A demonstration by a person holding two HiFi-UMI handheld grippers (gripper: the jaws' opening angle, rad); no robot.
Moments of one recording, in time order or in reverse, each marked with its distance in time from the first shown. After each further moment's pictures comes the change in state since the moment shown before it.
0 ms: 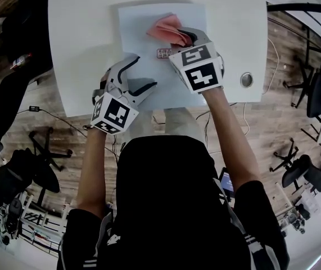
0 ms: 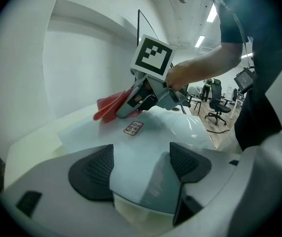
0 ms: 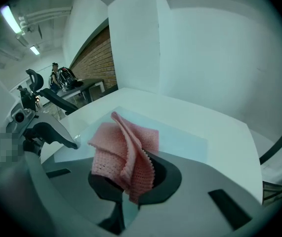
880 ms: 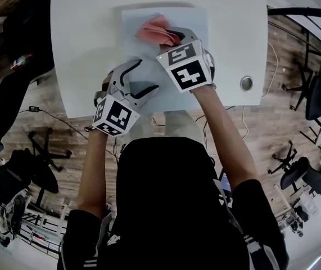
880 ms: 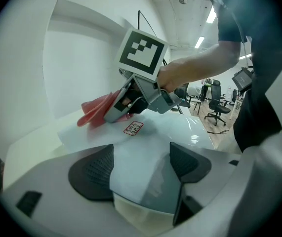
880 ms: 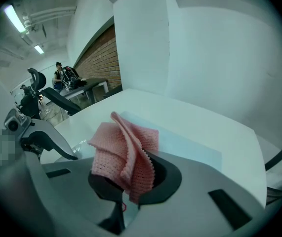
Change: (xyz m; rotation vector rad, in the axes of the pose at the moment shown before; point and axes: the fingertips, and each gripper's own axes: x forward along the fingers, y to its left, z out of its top) left arm -0.002 0.001 0.000 0.002 -0.010 -0.004; right arm 0.021 0.025 0.023 -0.039 -0.002 0.042
